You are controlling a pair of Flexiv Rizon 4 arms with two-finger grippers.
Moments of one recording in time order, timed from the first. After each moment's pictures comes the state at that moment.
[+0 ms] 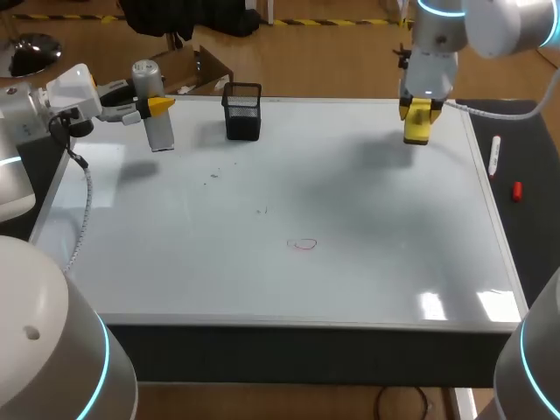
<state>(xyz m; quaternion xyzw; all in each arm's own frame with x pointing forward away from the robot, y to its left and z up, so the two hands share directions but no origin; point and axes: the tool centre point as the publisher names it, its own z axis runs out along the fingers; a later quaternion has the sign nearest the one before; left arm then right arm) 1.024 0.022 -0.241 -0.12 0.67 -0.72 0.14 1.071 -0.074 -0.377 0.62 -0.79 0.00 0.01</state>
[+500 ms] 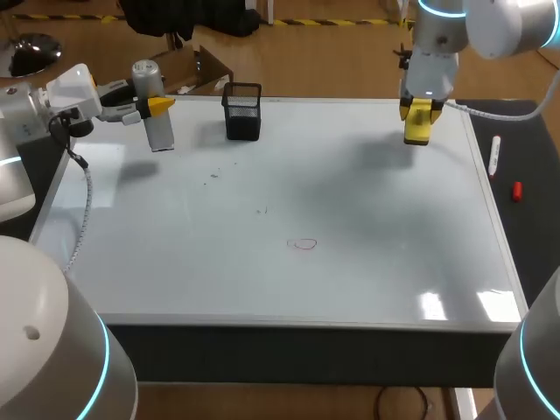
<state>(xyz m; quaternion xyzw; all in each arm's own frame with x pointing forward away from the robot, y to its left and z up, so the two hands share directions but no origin) 1.023 0.021 -0.240 -0.12 0.67 -0.72 0.14 1.070 -0.074 -0.377 0.62 -0.79 0.00 0.01</state>
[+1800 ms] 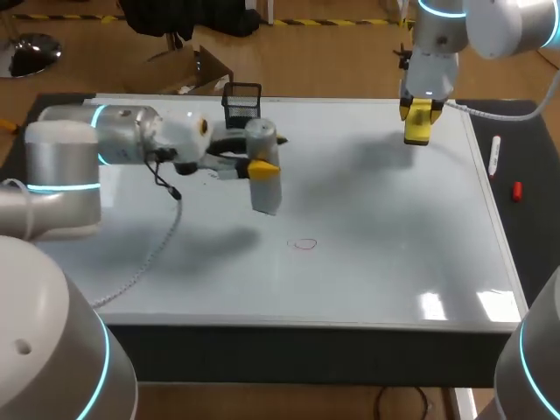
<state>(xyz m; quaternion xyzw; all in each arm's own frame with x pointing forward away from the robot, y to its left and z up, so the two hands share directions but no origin) 0.832 -0.193 -0.228 0.06 0.64 -0.76 -0.08 1.070 -0.074 -0.377 0.62 -0.79 0.00 0.01</state>
